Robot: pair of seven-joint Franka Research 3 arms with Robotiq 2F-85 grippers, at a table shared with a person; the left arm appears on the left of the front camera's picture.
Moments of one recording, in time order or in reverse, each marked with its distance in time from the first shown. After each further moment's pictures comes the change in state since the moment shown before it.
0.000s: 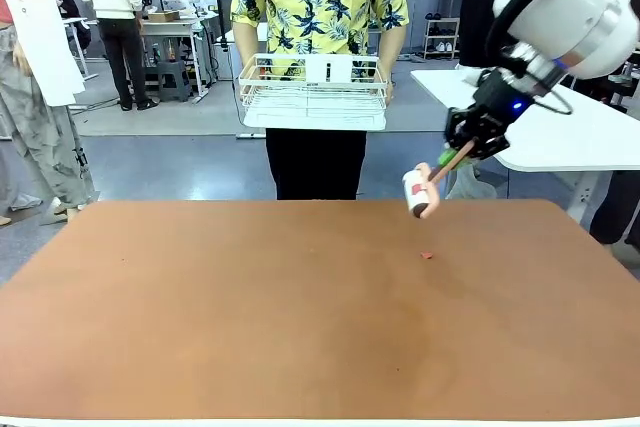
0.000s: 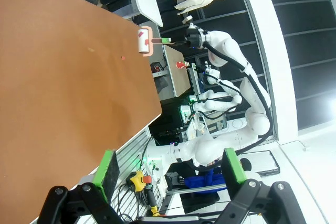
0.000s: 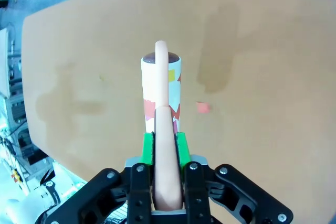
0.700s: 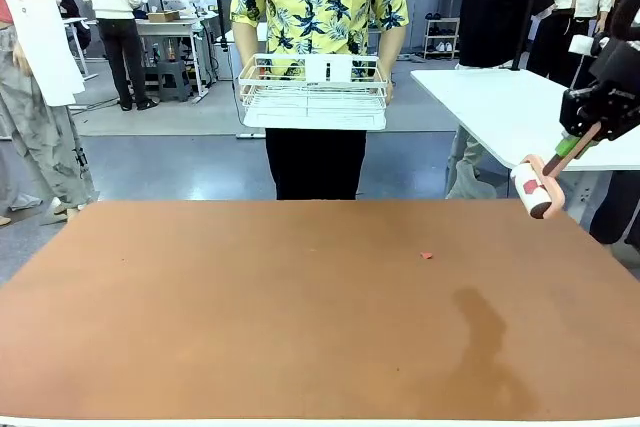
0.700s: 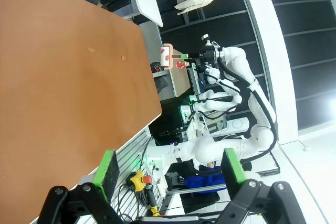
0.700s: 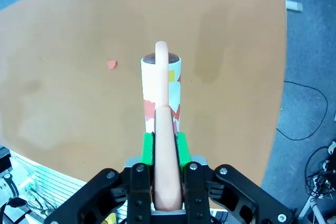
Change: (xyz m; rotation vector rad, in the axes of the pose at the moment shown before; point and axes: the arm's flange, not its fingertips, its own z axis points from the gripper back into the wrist) left arm 0.000 0.000 0.000 0.000 0.000 0.000; right arm -0.067 -0.075 0.110 -0.233 -0.023 0.017
